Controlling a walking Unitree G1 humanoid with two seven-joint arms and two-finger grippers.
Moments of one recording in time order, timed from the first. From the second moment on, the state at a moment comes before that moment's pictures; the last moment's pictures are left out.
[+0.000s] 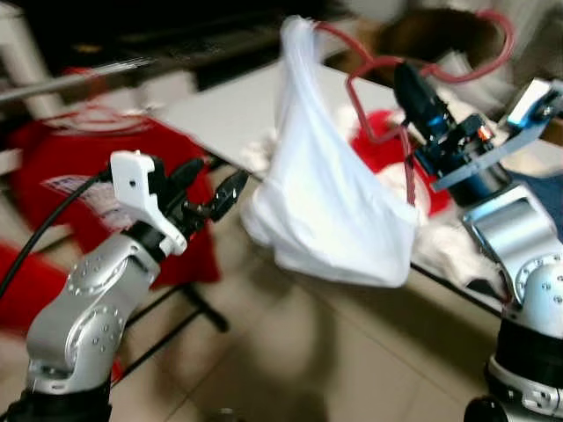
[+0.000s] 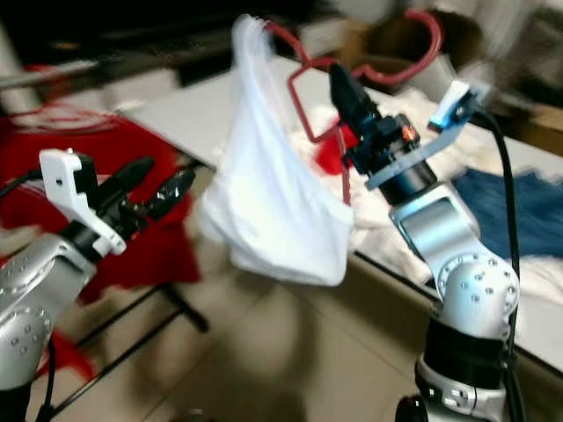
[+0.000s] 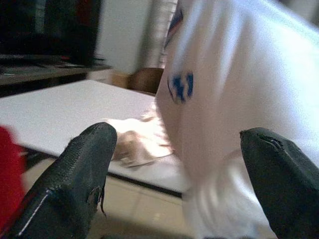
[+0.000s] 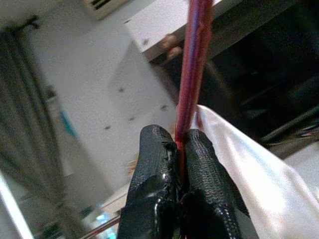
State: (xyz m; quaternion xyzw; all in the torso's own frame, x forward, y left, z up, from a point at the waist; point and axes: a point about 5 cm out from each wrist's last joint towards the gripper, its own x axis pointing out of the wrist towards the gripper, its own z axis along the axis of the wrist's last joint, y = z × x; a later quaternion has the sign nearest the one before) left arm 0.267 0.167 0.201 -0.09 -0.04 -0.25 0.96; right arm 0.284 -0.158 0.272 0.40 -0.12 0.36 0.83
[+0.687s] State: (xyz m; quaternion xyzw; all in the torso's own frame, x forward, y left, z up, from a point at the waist) left arm 0.262 0.163 0.191 -0.06 -0.01 -0.23 0.97; right arm 0.275 -0.160 0.261 0.38 -0.11 0.37 0.84
